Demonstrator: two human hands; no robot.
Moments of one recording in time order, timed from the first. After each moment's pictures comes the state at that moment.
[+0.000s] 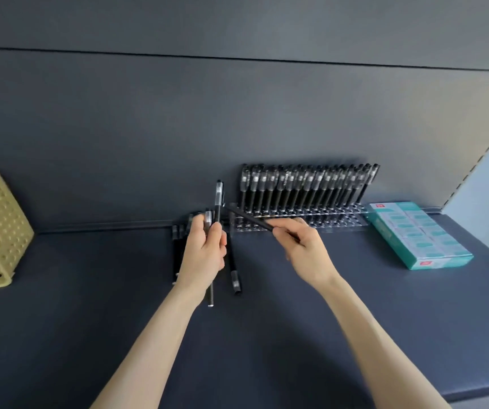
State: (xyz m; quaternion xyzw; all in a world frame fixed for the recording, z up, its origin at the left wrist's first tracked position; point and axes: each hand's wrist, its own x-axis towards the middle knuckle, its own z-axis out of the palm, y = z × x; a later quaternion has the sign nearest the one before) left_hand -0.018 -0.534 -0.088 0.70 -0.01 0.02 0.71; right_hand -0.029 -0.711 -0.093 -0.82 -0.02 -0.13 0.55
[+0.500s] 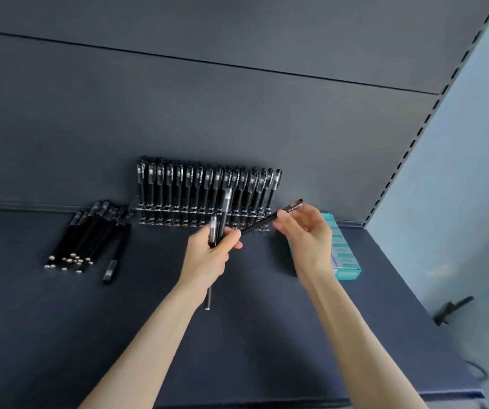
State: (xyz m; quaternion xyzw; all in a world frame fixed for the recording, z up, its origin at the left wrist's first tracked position) left_hand -0.053 -0.740 -0.095 0.67 0.00 0.00 0.74; right_hand -0.044 -0.905 -0.077 -0.59 0.03 -0.20 0.78
